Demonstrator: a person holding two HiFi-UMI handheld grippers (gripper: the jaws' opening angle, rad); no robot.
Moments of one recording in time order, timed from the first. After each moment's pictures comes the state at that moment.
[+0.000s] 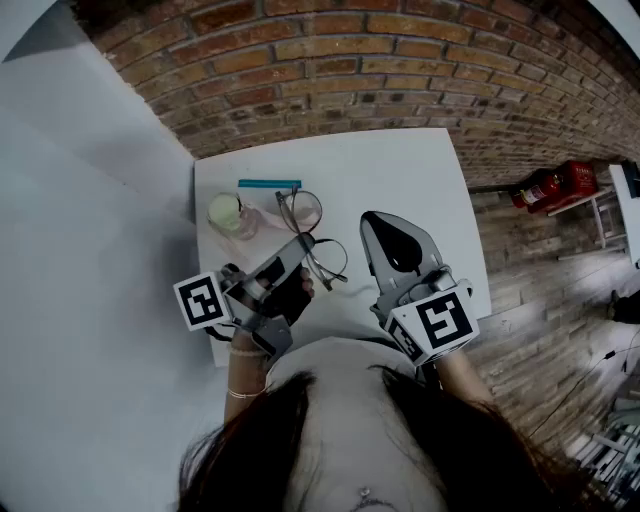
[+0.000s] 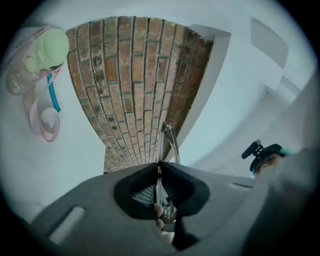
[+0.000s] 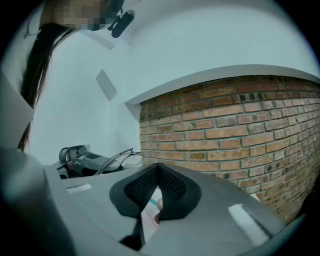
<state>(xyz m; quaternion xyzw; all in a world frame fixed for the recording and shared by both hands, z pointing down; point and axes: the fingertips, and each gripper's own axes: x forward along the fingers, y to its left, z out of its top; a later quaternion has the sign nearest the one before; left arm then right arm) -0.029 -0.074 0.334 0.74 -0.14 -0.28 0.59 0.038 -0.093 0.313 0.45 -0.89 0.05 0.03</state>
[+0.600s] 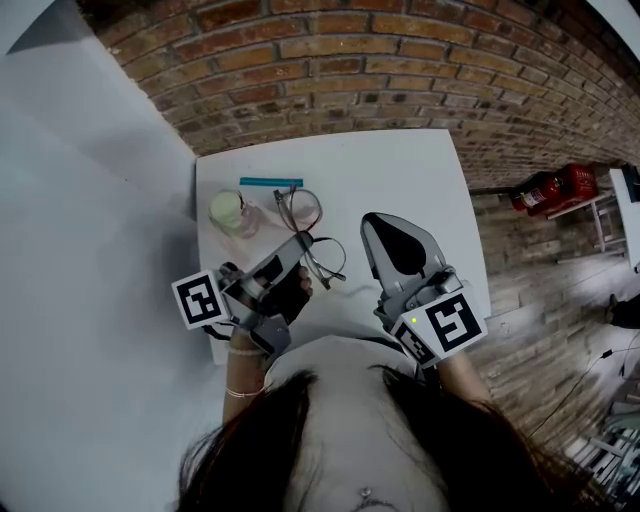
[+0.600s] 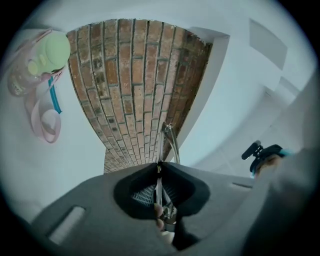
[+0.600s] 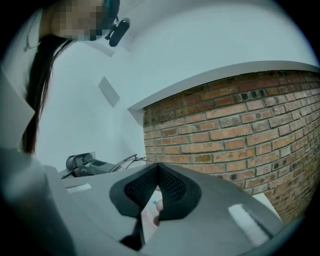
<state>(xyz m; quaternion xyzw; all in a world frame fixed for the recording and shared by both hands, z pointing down) -0.036 -0.074 0.335 0.74 -0.14 -0.29 0.59 0.033 -0.087 0.303 0.43 -0.90 0.06 0.00</state>
